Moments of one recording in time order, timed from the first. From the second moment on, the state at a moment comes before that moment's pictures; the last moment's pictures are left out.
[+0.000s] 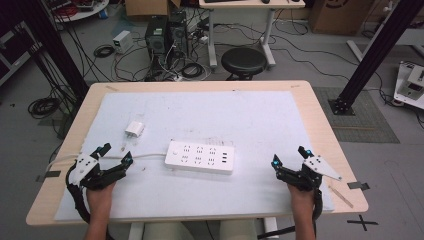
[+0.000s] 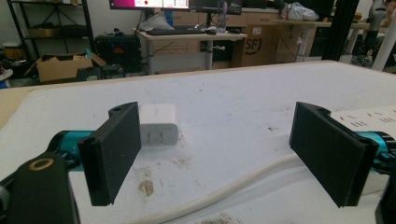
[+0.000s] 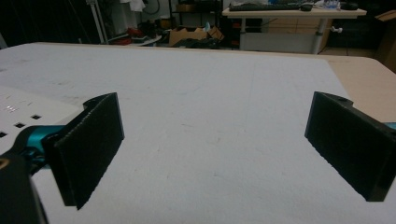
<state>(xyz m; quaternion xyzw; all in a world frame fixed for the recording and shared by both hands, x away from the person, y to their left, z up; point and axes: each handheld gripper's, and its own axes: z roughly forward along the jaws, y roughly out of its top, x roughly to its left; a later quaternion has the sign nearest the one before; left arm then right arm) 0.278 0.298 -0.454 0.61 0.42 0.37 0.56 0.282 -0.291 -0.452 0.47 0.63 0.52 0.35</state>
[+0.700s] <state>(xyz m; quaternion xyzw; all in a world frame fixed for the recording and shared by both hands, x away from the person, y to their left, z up) 0.283 0.300 -0.451 0.60 0.46 0.35 0.55 0.283 -0.289 -0.451 0.47 0.63 0.51 0.34</state>
